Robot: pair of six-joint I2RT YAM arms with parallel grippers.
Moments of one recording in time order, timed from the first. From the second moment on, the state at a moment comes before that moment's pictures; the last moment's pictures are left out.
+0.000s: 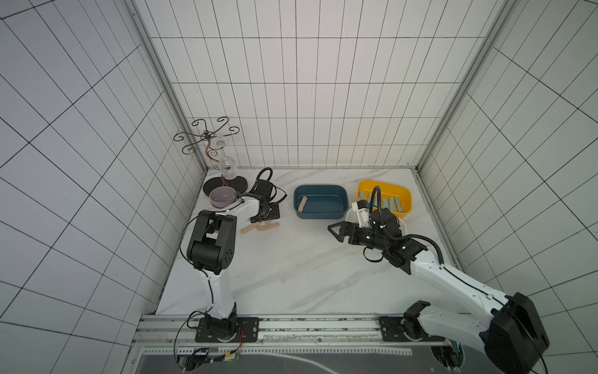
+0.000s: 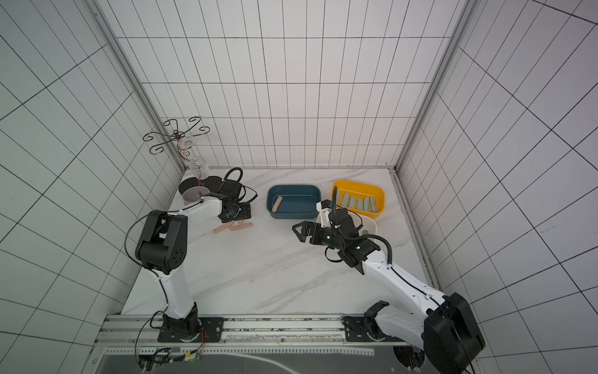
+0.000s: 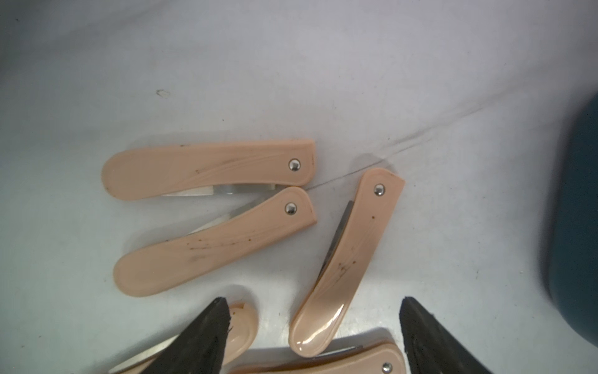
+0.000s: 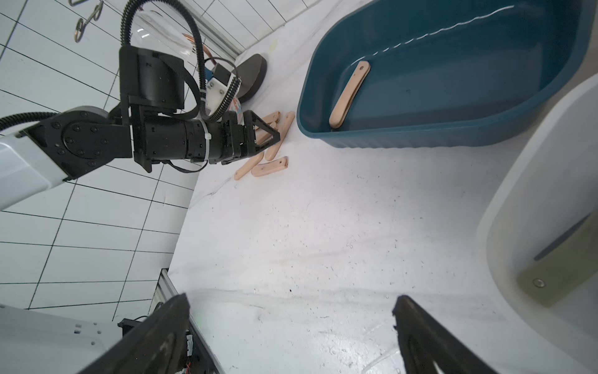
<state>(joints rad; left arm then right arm) -0.25 1.94 1.30 -0.53 -0.07 -0.38 0.58 1.14 0.69 -0.07 -0.30 0.70</state>
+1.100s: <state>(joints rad) -0.33 2.10 1.47 -0.57 -0.18 -0.31 0.59 1.14 0.69 -0.08 -0.23 0.67</state>
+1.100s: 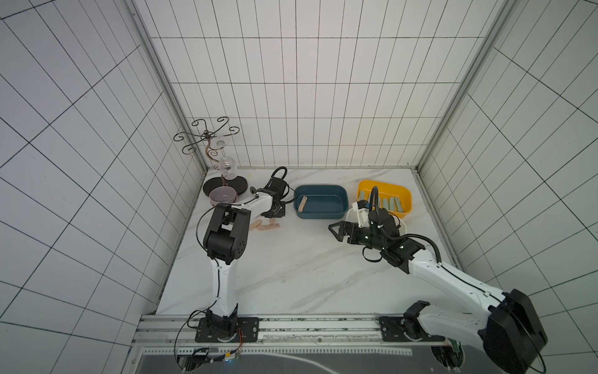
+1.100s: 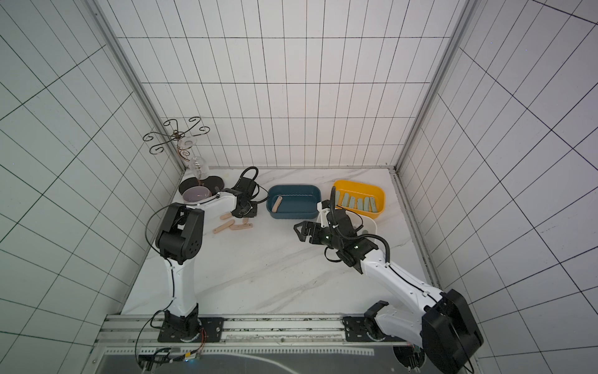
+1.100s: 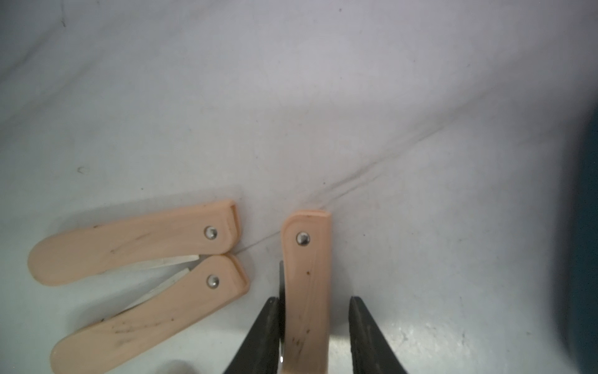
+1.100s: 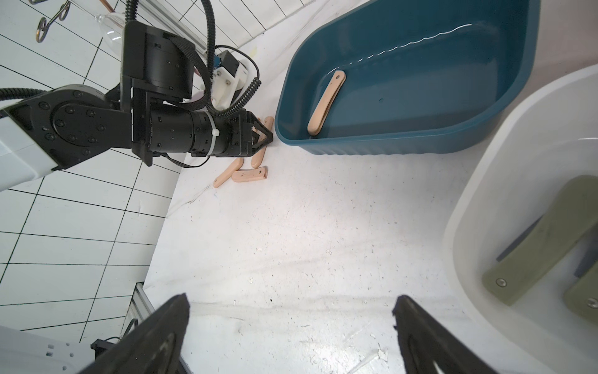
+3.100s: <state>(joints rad) -0.29 2.00 1.48 -0.54 -0.03 -0.32 0.07 0.94 0.80 -0.30 -0.39 0.53</state>
